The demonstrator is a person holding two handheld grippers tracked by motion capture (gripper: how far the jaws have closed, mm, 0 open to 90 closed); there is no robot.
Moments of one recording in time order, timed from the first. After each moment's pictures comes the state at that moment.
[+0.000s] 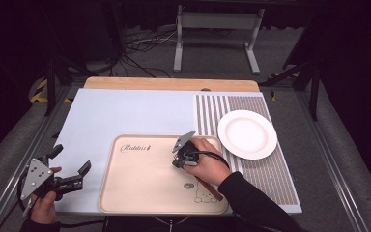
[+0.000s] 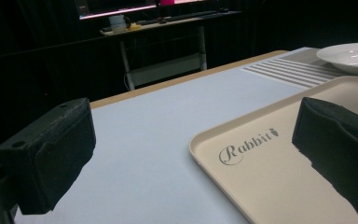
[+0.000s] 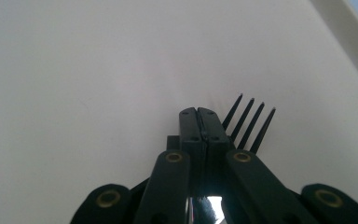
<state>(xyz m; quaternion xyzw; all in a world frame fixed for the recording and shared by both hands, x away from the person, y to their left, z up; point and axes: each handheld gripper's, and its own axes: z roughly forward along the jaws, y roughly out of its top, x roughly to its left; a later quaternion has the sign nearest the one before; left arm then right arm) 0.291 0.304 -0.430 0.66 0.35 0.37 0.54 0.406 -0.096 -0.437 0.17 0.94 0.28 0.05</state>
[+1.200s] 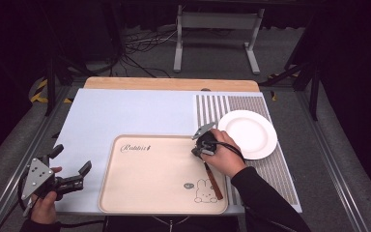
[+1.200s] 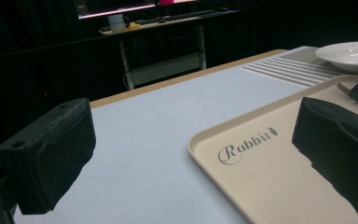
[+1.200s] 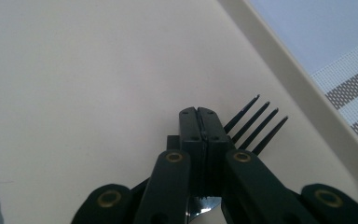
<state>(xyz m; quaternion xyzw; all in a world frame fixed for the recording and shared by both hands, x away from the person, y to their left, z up) 0.292 0.302 -0.431 0.67 0.35 0.37 0.54 0.432 -0.151 -0.433 0.26 0.92 0.26 0.10</state>
